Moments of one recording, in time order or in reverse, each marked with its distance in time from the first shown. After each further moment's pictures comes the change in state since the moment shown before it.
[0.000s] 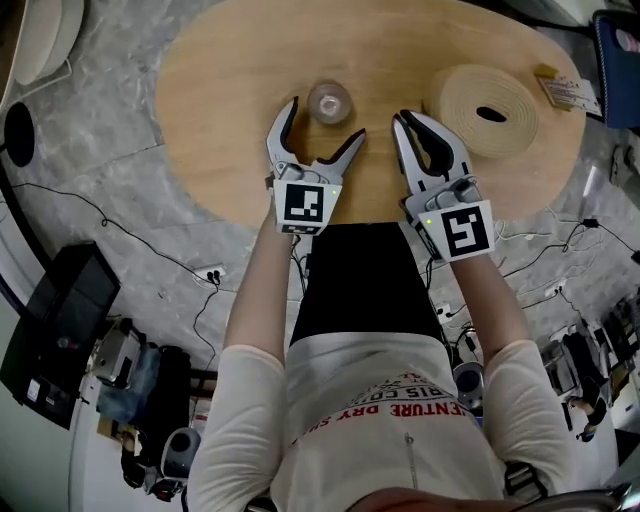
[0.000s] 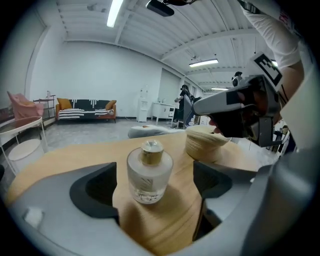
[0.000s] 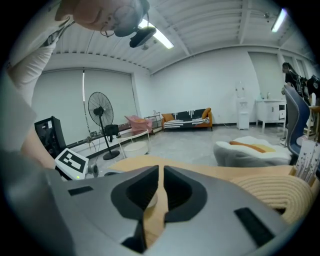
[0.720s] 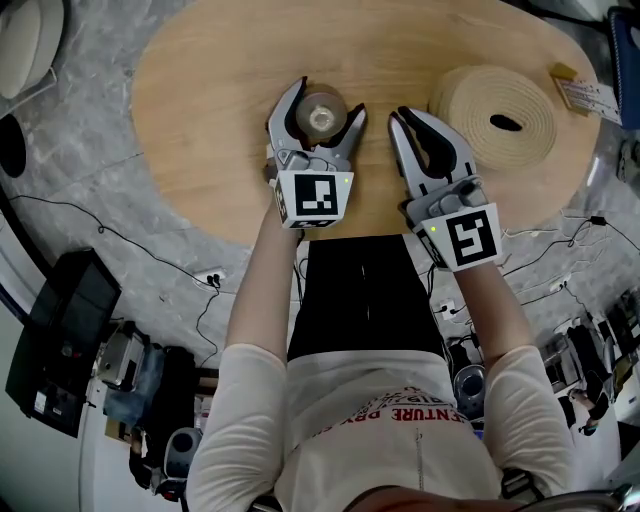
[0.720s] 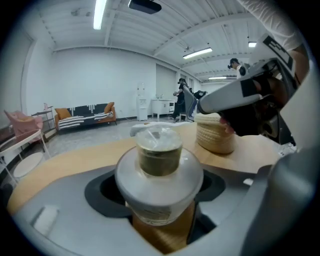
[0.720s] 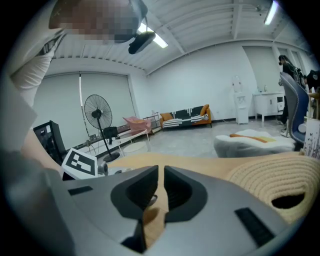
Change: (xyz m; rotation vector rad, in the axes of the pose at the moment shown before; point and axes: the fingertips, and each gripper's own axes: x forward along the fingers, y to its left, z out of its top) left arm 0.049 0.011 -0.015 0.098 0.053 0.050; right arm 0.022 -0.016 -0.029 0.046 -0.008 0.018
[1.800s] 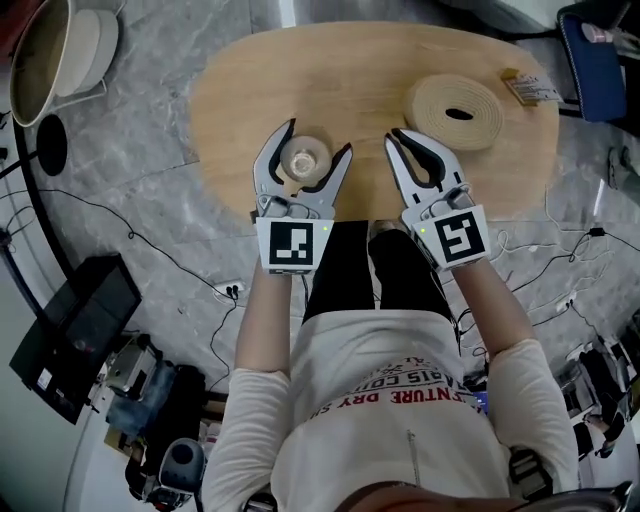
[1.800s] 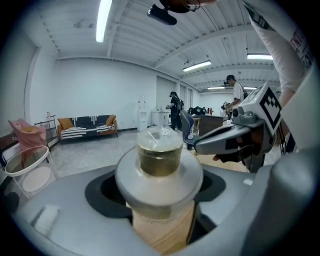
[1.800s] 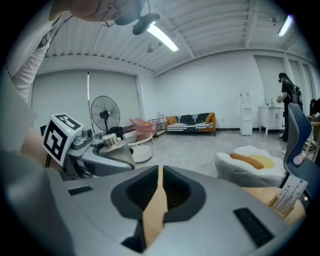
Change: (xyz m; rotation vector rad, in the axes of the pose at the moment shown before) left arm -0.150 0.002 0.168 -0.013 -0.102 0.003; right arm -0.078 0.045 0.107 -0.091 0.027 0.011
